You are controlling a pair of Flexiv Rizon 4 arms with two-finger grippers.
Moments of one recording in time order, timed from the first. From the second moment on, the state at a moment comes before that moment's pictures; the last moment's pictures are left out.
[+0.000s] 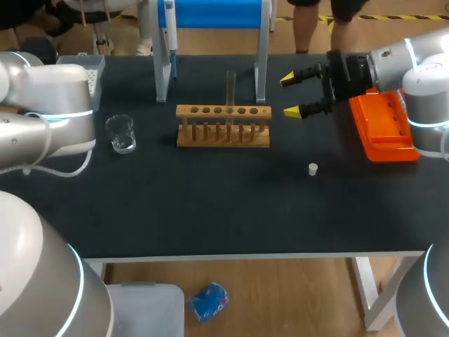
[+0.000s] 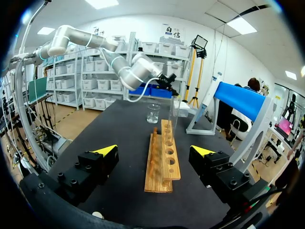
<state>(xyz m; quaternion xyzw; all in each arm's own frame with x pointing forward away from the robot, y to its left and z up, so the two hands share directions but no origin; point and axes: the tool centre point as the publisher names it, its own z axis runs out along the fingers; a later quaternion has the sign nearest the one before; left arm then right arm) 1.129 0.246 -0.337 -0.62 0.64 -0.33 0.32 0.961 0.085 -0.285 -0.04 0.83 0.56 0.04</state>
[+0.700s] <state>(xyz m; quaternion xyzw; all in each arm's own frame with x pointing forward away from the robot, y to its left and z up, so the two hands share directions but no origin) 1.147 0.256 -0.353 -0.65 0.62 -0.31 0.32 0.961 0.085 -0.285 -0.04 0.83 0.56 0.04</state>
